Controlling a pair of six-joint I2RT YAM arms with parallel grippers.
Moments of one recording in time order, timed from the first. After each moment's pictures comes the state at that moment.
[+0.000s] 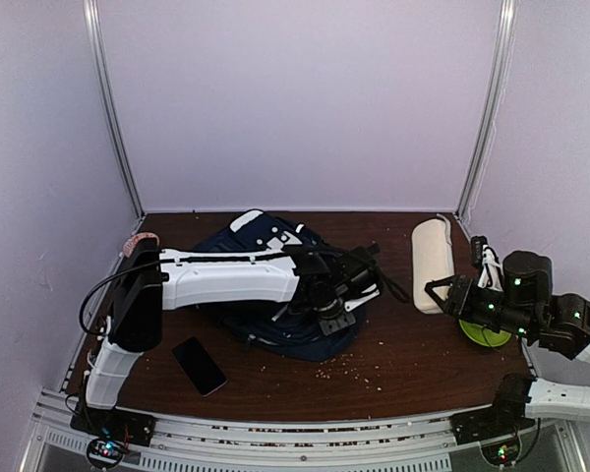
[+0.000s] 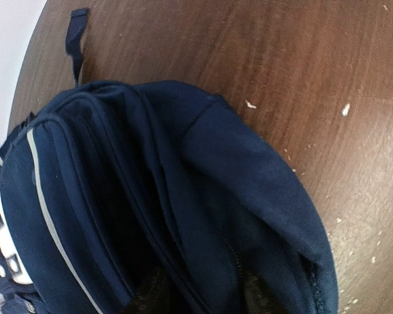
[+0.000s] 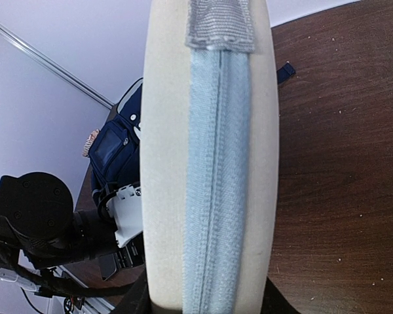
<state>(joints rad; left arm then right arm) -1.19 2.26 1.97 -0.83 -0.36 0.13 0.83 0.54 0.62 -0.51 0.23 0.84</state>
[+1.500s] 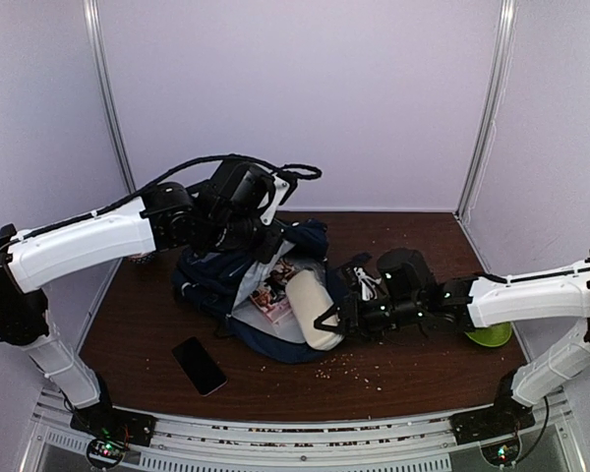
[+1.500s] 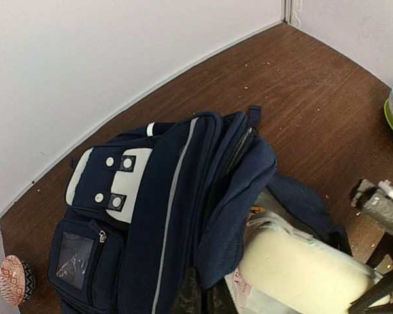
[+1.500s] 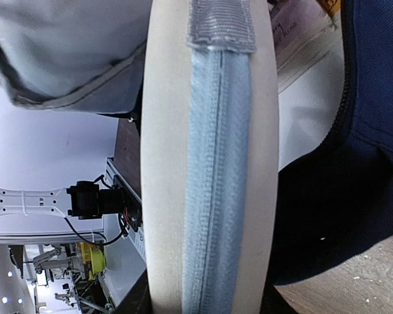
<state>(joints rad) -1.02 1.62 1.57 -0.63 -0.41 -0.13 0.93 1.37 0.75 0.05 -0.33 1.01</state>
